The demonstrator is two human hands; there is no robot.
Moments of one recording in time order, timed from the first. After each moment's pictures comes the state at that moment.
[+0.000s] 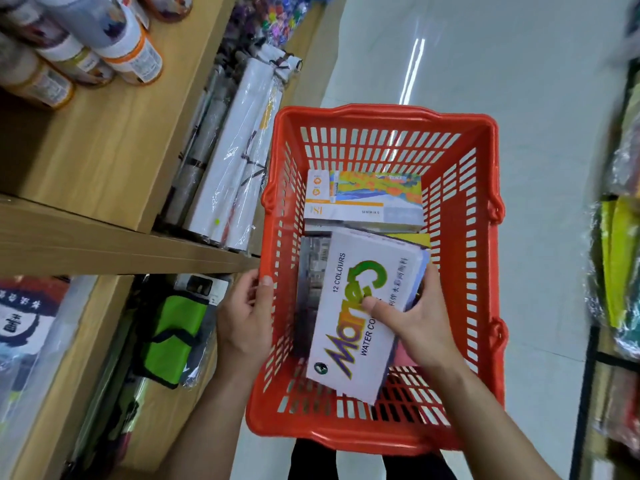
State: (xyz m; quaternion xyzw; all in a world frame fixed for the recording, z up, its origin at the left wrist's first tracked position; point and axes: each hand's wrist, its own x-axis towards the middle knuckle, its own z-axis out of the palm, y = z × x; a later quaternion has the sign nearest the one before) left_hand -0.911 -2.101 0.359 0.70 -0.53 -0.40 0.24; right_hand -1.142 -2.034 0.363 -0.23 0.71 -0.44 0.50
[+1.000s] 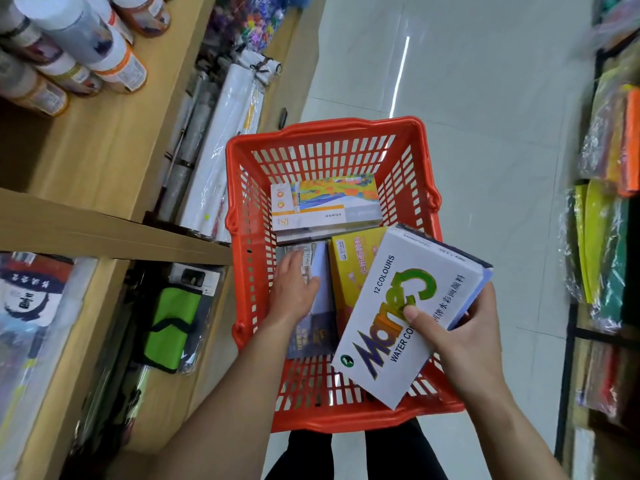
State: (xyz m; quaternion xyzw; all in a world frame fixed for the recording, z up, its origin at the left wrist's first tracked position) left_hand -0.984 -2.098 0.296 0.64 -0.62 -0.45 -0.04; right_hand -1.183 -1.957 0.433 -0.19 0.74 -0.49 0.41
